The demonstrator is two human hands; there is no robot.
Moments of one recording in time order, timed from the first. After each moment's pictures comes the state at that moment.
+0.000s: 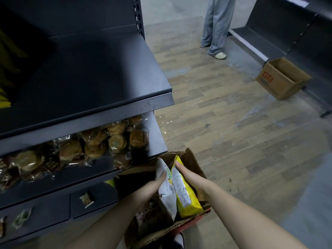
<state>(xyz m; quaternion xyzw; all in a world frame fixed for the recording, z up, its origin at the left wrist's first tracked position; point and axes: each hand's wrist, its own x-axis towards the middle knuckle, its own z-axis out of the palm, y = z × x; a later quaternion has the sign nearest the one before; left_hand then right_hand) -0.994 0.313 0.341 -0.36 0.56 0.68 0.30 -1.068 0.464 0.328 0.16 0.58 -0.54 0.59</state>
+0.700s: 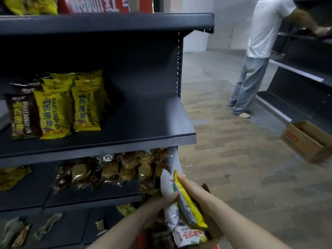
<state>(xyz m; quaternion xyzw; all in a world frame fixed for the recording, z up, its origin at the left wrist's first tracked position) -0.941 0.300 0.450 -0.31 0.59 0.72 0.19 -1.046 0.425 0.456 -0.06 0.65 -0.57 0.50</state>
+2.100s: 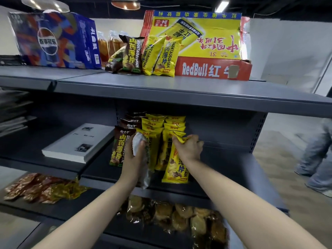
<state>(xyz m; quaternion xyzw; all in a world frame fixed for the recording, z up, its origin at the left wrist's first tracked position) -0.868 0.011 0.637 -0.24 0.64 0.56 -0.46 -1.026 0.077 0.655 -0.22 0.83 -0.51 0.04</state>
